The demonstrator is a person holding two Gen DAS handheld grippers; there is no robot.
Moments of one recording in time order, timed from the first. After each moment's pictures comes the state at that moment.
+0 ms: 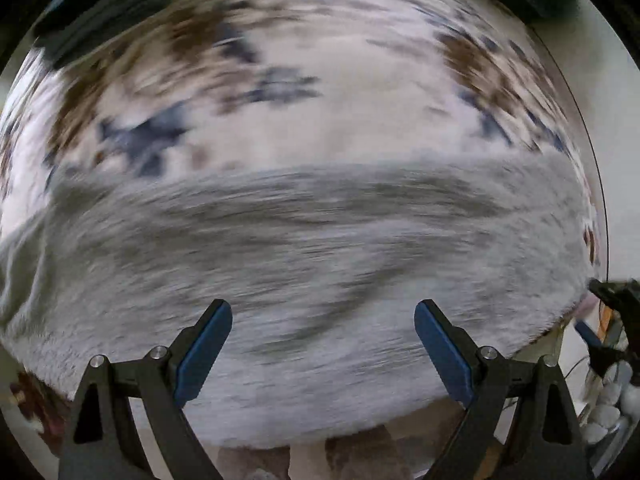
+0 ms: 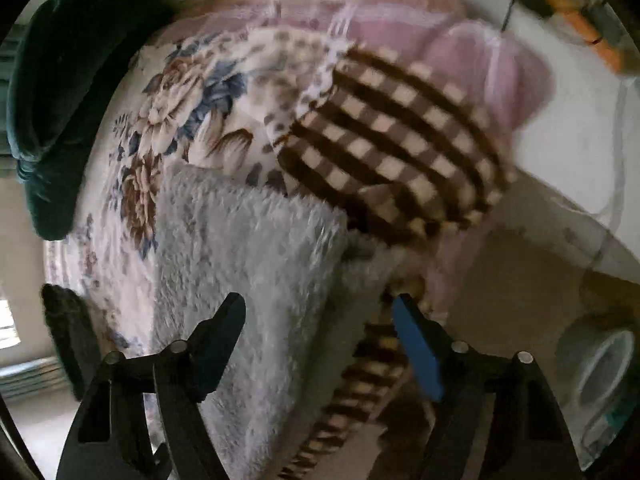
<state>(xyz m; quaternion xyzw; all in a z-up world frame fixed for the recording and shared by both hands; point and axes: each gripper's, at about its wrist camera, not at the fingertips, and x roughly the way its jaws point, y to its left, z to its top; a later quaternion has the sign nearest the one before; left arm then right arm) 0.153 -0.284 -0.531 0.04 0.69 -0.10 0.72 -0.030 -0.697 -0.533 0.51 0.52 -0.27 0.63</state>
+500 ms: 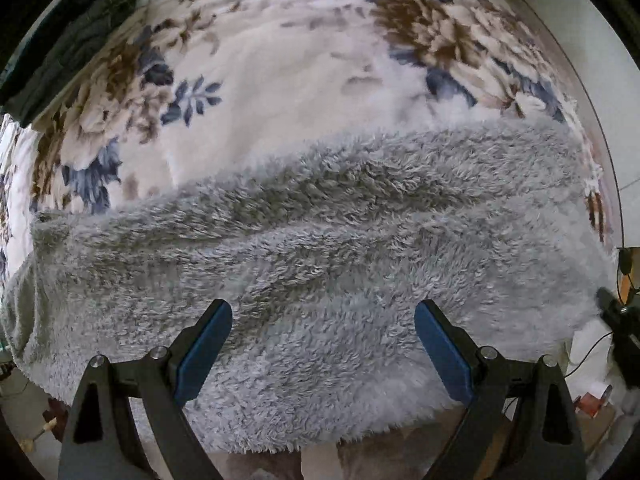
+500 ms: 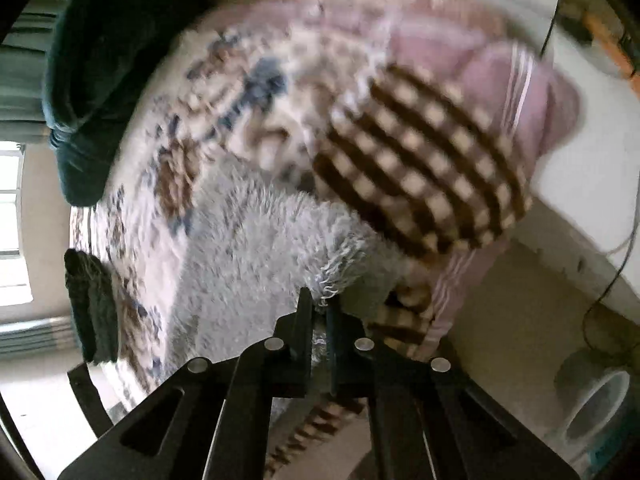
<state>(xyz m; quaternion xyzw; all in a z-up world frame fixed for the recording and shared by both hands) 0.154 -0.353 -0.558 0.10 0.70 -0.10 0.70 -0.025 -0.694 -0.528 0.51 0.53 -0.19 0.65</state>
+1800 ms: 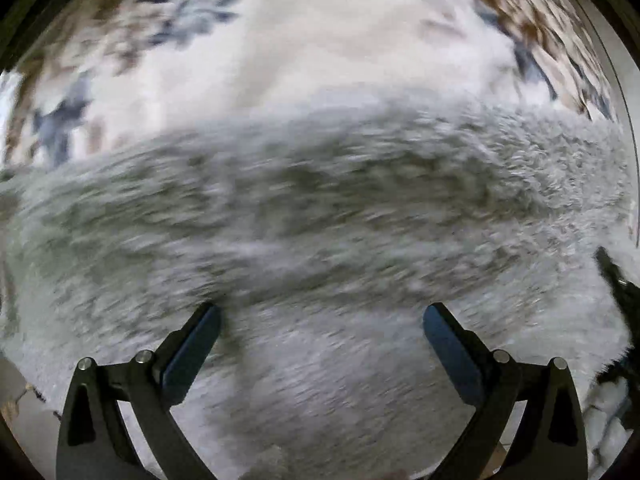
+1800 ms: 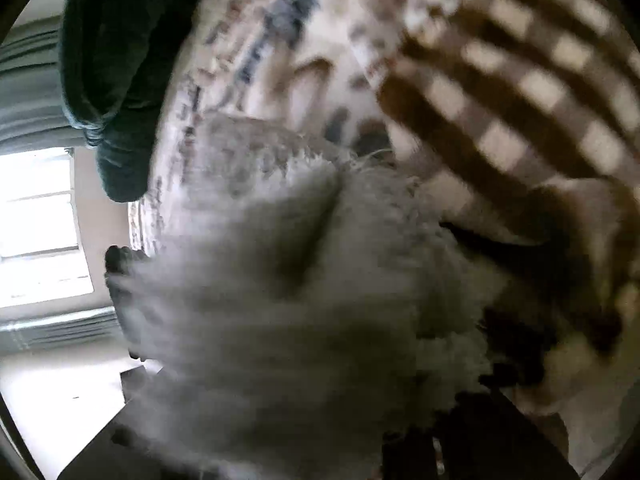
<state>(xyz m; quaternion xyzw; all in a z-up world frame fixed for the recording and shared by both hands) 0.214 -0.365 -0.644 0.06 0.76 -0.04 0.65 0.025 -0.641 -0.622 0.57 0.46 -0.08 0.67</state>
